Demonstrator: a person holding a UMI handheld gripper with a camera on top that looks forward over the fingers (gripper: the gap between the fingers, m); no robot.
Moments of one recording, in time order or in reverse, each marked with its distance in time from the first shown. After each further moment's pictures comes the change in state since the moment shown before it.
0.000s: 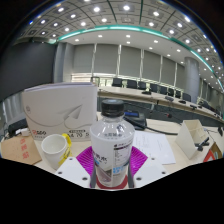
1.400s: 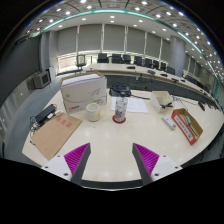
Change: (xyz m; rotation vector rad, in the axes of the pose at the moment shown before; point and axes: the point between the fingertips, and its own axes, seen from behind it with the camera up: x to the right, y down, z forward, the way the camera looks) arm -0.097 0.017 -0.380 -0.324 0.140 0.123
